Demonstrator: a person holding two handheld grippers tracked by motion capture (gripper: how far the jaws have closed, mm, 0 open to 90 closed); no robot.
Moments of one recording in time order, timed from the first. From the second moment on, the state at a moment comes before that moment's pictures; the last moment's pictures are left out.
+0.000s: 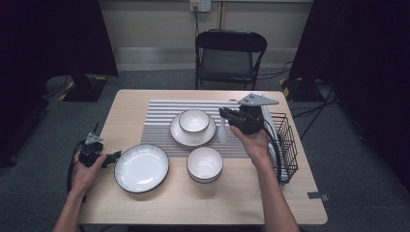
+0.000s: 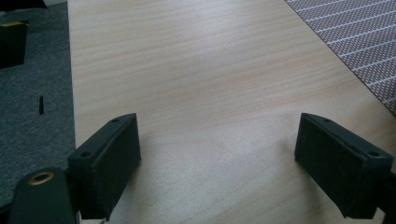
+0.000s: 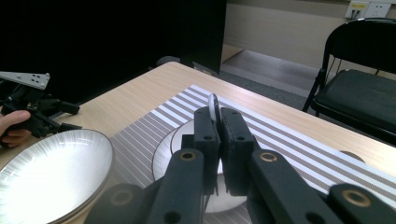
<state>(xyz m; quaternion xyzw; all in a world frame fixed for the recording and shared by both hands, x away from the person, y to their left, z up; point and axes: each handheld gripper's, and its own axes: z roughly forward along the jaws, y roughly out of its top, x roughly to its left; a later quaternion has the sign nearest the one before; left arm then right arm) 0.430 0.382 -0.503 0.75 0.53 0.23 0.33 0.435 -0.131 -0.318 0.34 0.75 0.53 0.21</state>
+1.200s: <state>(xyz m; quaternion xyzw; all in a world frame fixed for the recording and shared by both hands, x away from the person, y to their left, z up) 0.430 0.382 -0.503 0.75 0.53 0.23 0.33 0.469 -0.091 -0.328 0.34 0.75 0.54 0.19</state>
